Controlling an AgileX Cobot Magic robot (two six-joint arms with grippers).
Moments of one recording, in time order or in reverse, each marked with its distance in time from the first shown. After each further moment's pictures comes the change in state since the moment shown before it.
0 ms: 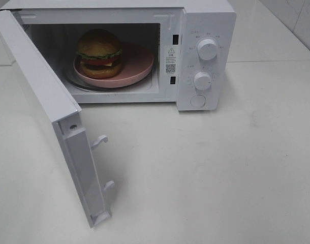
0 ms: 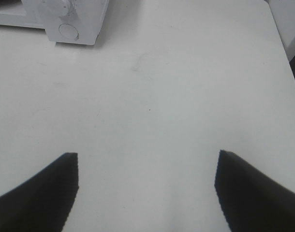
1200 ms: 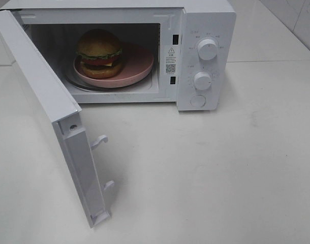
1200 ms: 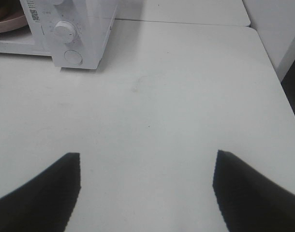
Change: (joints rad) left arm 0.000 0.000 0.000 0.000 0.000 0.000; right arm 0.000 -0.159 0.013 0.004 0.019 0.000
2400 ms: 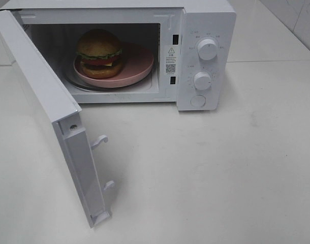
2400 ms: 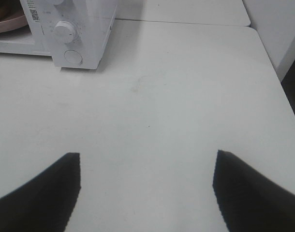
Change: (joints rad) left arm 0.000 0.000 0.000 -0.043 -0.001 0.009; right arm 0.000 0.000 0.000 0.000 0.001 0.000
